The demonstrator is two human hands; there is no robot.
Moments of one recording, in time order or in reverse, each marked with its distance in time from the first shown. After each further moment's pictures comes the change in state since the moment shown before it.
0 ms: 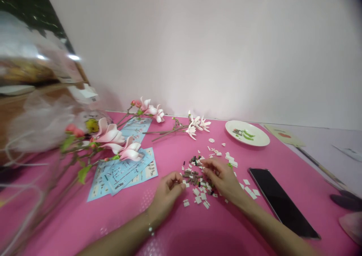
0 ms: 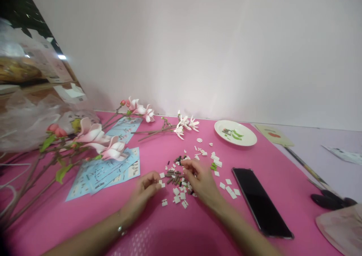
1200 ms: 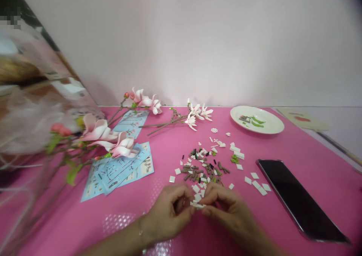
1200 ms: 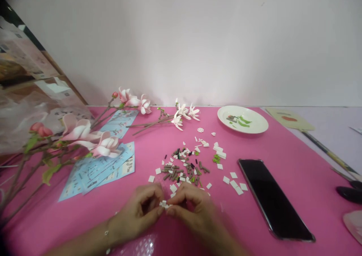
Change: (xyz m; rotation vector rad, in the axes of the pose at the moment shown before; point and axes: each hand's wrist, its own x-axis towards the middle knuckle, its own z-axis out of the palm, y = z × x) left_hand -0.013 0.006 0.011 0.452 -0.278 0.150; right_hand -0.052 -0.024 0.010 0.484 -0.171 0.135
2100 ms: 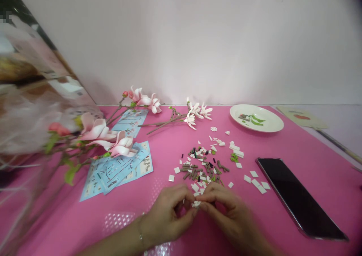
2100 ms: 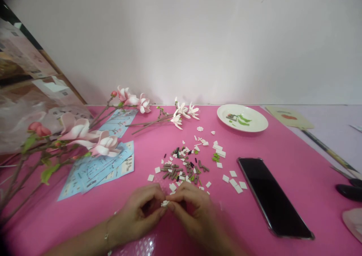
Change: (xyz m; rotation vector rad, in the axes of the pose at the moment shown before) left_hand -0.005 -0.005 0.003 0.153 -0.024 0.128; right_hand -0.007 -0.002 0.005 -0.226 0.023 -0.058
